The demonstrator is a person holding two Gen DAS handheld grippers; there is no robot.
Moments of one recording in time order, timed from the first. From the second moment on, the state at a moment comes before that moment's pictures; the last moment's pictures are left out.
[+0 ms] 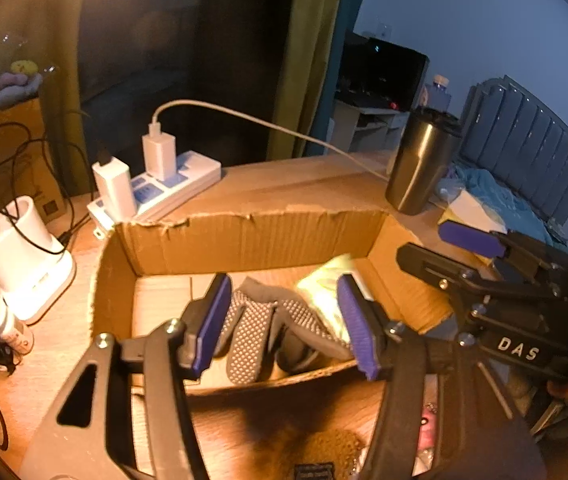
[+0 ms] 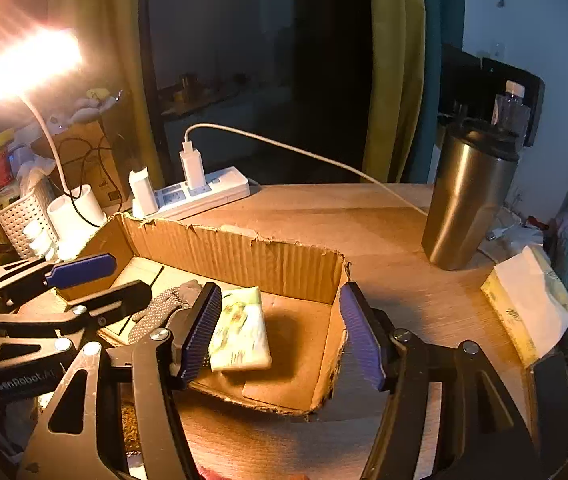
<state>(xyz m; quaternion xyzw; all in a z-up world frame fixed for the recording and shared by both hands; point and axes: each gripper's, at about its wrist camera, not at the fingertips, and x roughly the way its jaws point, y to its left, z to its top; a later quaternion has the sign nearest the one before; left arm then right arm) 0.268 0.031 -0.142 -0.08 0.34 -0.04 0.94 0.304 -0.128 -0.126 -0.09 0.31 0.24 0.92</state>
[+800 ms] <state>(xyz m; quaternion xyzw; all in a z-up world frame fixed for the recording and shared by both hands) 0.201 0.034 -0.093 -0.08 0.28 -0.03 0.96 0.240 -0.140 -0.084 -0.09 0.26 0.23 0.93</state>
